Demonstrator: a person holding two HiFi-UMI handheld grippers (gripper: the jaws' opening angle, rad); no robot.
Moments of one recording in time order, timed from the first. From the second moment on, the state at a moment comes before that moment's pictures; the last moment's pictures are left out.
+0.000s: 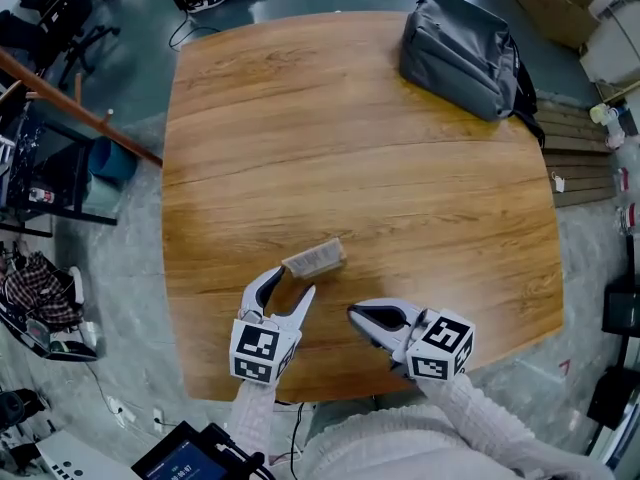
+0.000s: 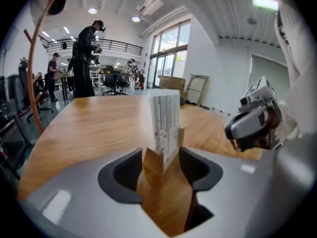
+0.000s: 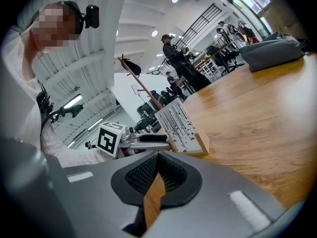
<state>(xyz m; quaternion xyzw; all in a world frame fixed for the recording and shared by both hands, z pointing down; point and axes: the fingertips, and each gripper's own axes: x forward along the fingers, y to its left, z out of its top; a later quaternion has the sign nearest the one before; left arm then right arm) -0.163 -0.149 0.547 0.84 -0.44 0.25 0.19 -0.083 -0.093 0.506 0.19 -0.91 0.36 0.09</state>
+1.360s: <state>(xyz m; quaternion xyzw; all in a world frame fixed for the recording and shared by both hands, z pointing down) -0.121 -0.177 0.592 0.87 -0.31 0.37 0.12 -0.065 -0.101 0.521 0.21 -0.89 0.38 0.11</state>
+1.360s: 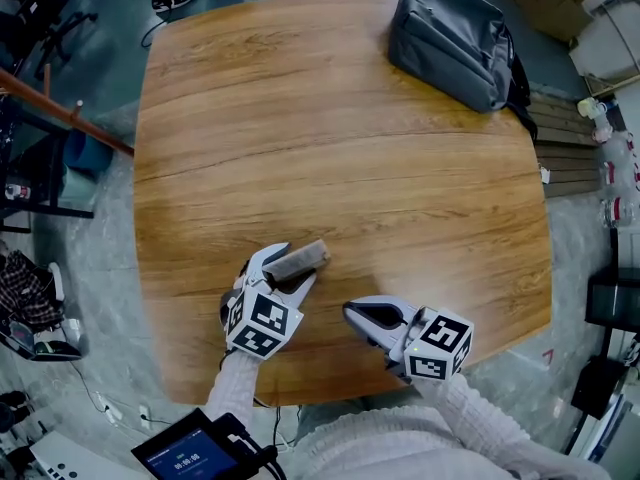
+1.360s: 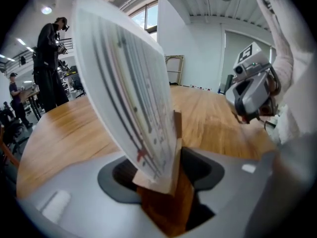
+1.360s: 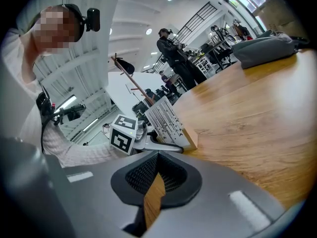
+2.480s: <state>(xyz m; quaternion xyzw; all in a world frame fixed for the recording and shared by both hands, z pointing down) -0.115 -0.171 0.556 0.89 -0.33 0.31 0.10 -0.050 -0.105 0.507 0.22 -0.90 0.35 0.11</state>
